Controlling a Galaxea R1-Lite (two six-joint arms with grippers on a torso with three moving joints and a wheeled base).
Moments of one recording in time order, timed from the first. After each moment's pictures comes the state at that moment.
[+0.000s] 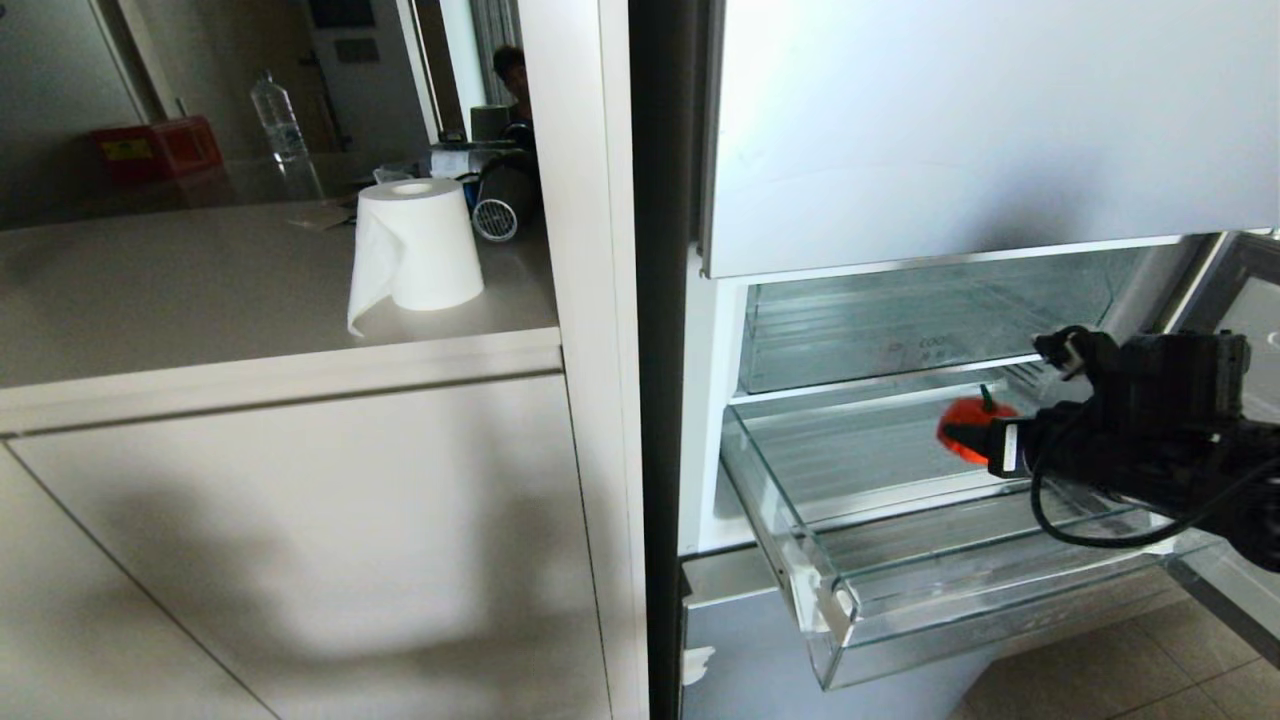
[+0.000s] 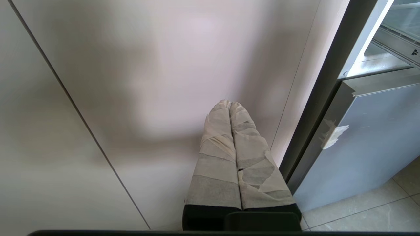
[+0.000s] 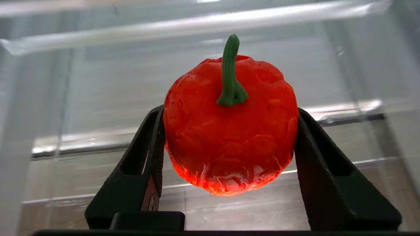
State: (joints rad) left arm 0.00 0.00 -0.02 0.03 0.00 0.00; right arm 0.02 1.79 -0.79 -0.61 0.08 -0.01
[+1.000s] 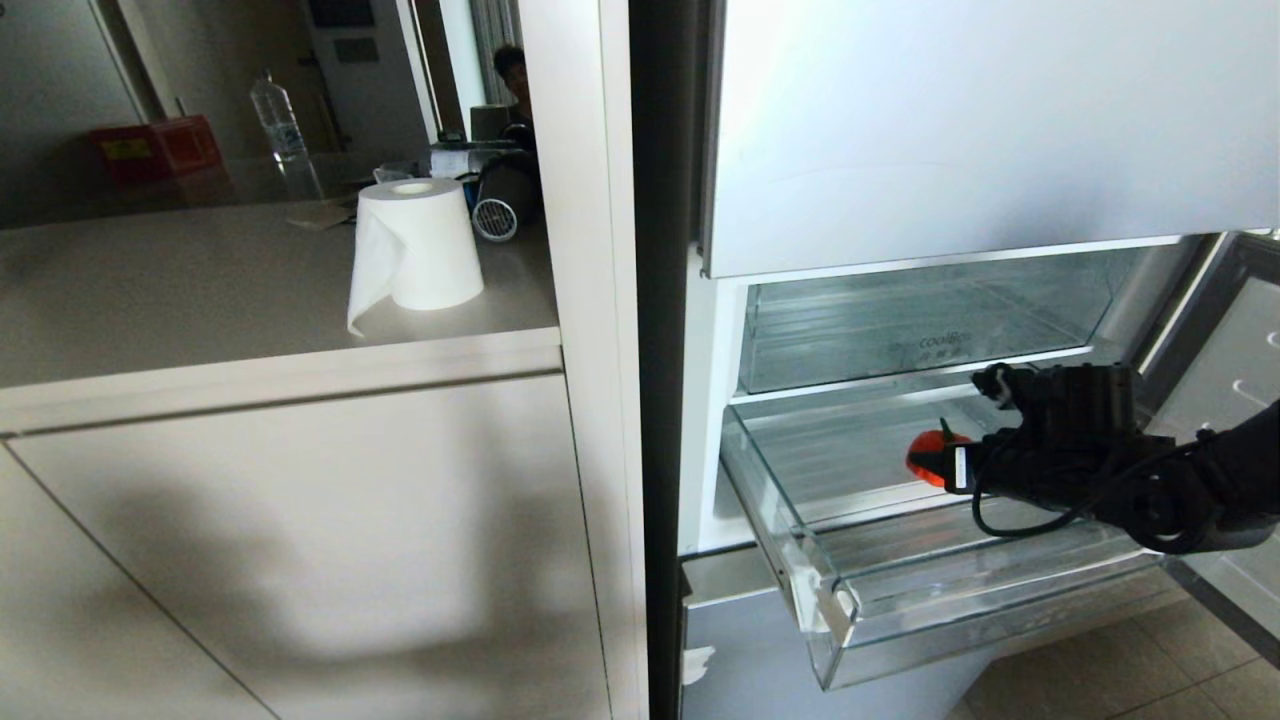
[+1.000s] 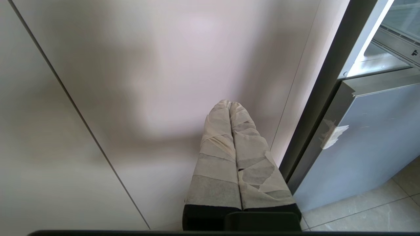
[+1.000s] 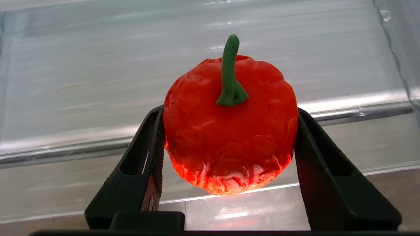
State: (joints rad) left arm 0.00 0.00 -0.02 0.03 0.00 0.00; right arm 0.01 2.03 -0.90 -0.63 0.08 0.00
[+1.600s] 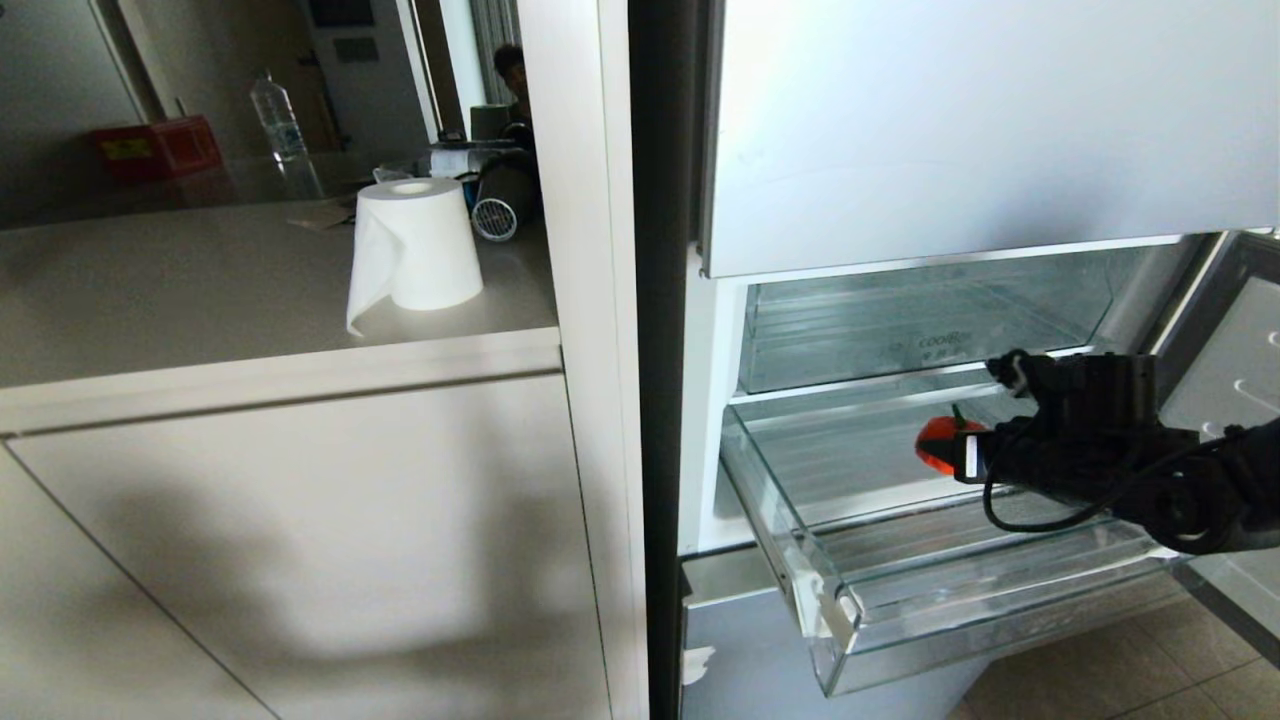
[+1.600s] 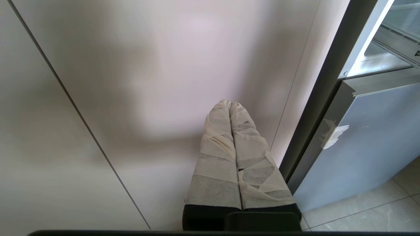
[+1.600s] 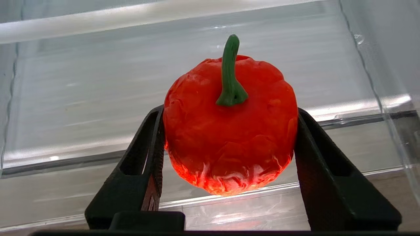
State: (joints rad) left arm 0.00 0.00 -0.02 0.04 0.00 0.00; right arm 0.01 1.97 -0.88 -0.64 0.05 0.00
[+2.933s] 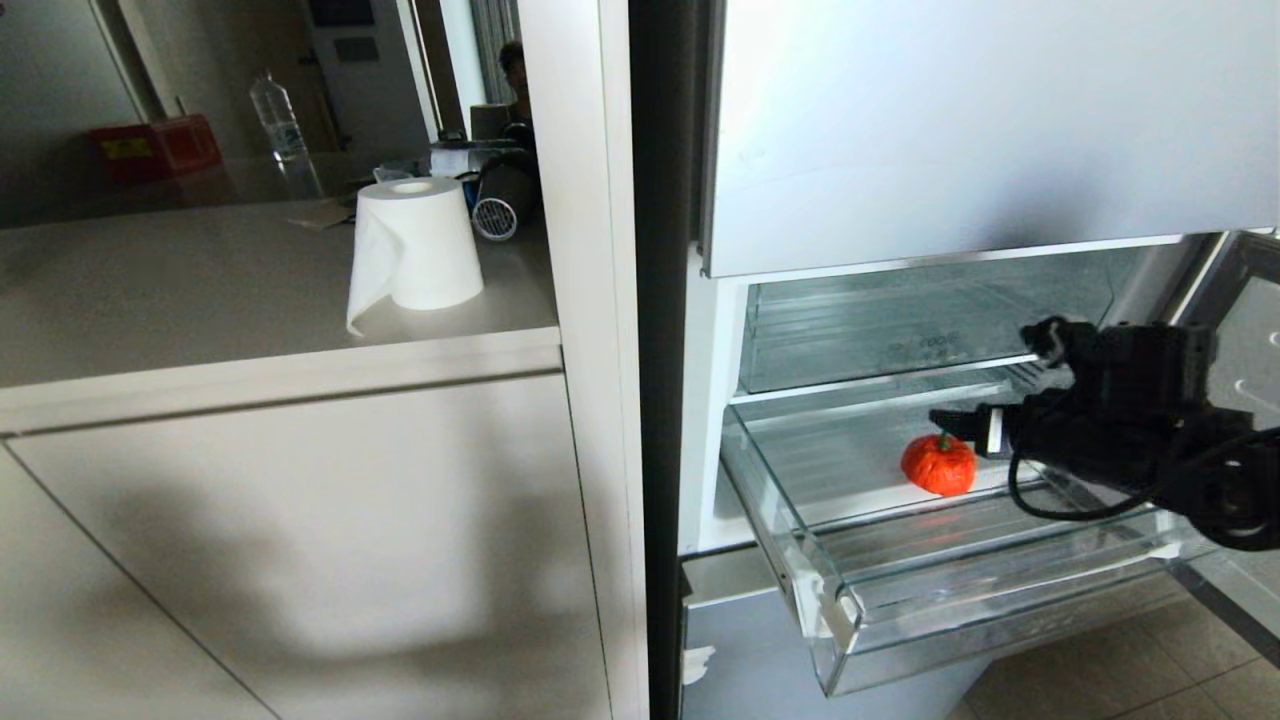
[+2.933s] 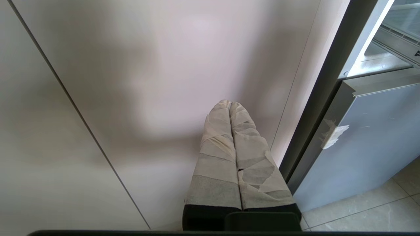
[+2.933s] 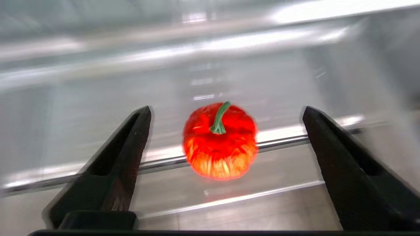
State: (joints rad) left arm 0.00 0.00 -0.02 0.03 0.00 0.00; right arm 0.02 1.83 -0.84 -0.64 0.01 0.00
